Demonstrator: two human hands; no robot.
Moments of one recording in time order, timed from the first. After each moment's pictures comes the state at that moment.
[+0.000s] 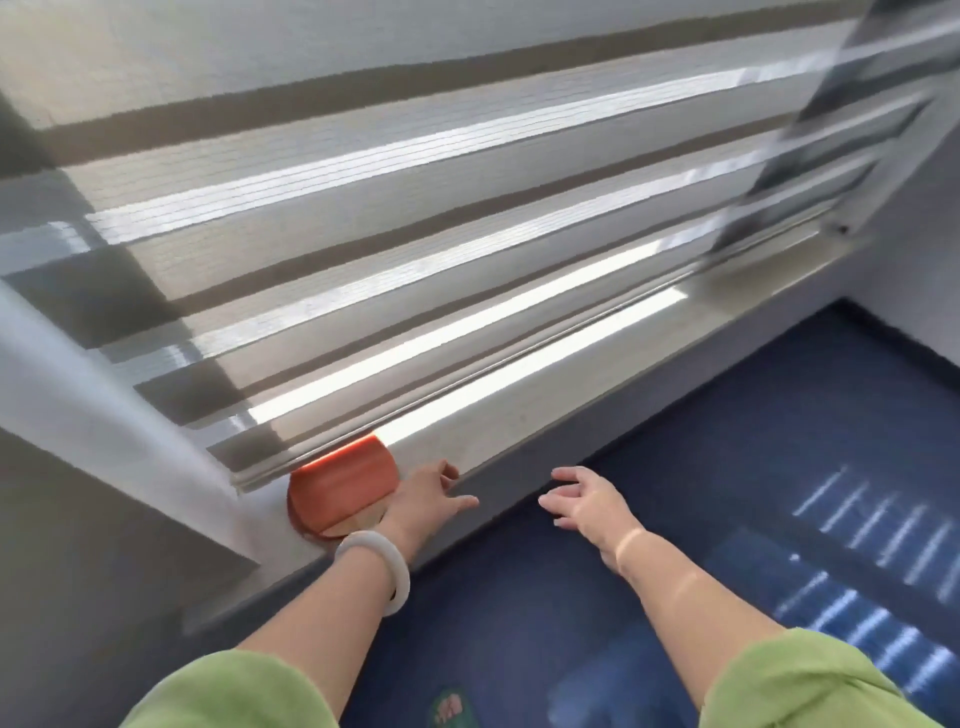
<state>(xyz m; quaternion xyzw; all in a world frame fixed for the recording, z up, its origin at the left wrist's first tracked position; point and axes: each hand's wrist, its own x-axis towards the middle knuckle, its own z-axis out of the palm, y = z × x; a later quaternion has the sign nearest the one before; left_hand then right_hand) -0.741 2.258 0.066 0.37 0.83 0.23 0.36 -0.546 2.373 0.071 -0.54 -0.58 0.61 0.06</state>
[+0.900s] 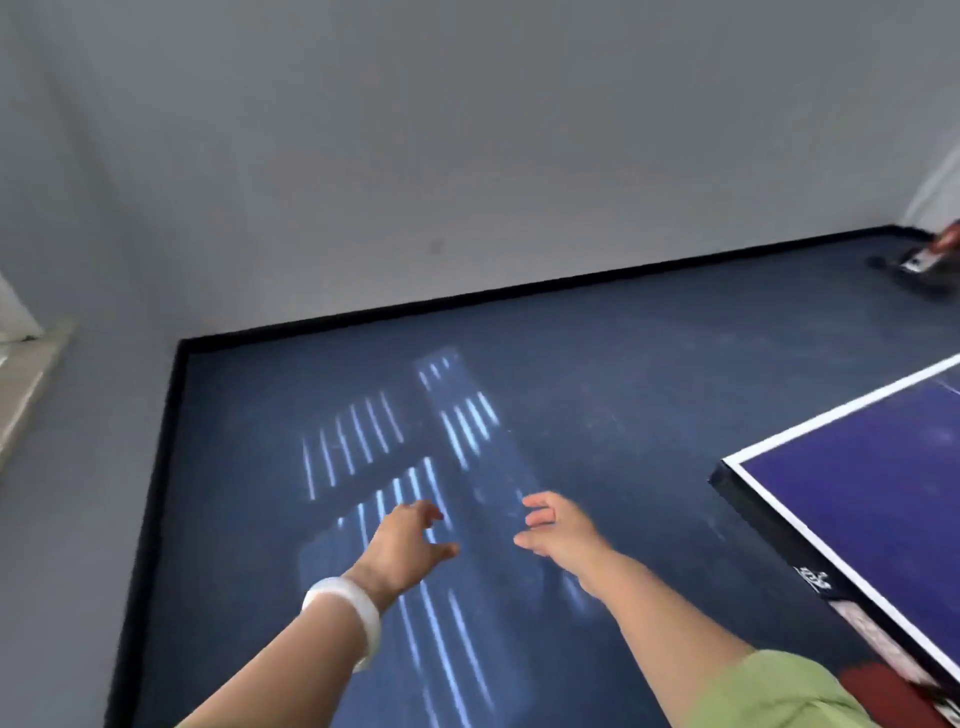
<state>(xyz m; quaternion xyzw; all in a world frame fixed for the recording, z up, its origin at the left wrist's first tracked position) -0.130 2.381 0.153 0.85 0.36 -0.02 0.38 0.023 2.226 0.158 -0.82 -0.17 0.38 0.40</state>
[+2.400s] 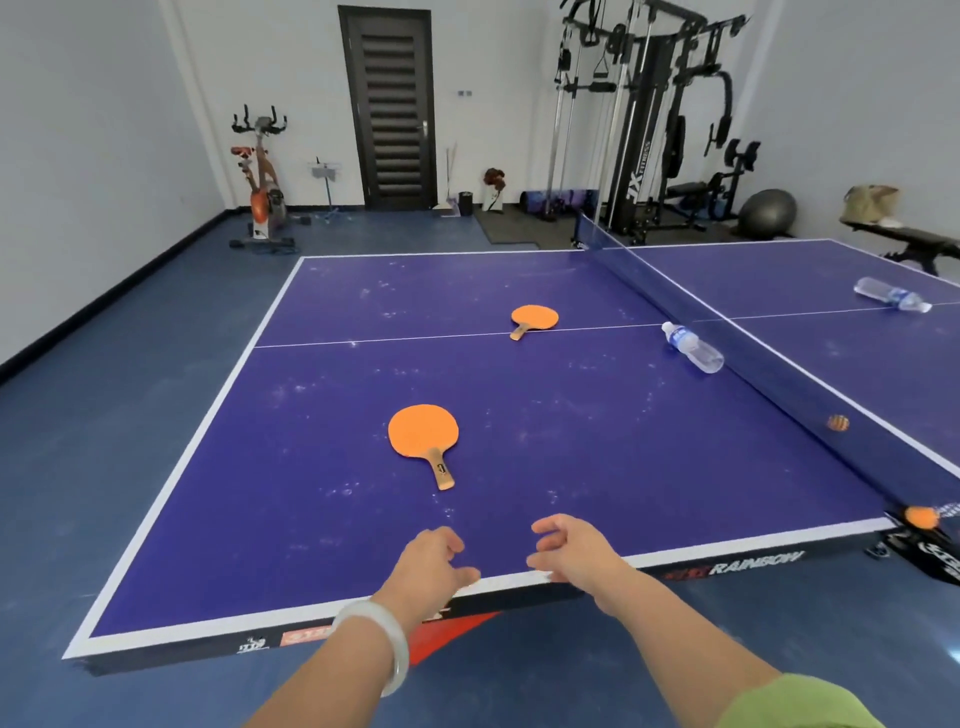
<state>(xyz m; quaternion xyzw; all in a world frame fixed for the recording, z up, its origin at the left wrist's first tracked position) 0.215 1.766 0.169 0.89 -0.24 -0.26 0.29 0.105 1.585 0.184 -0.76 0.35 0.05 0.54</state>
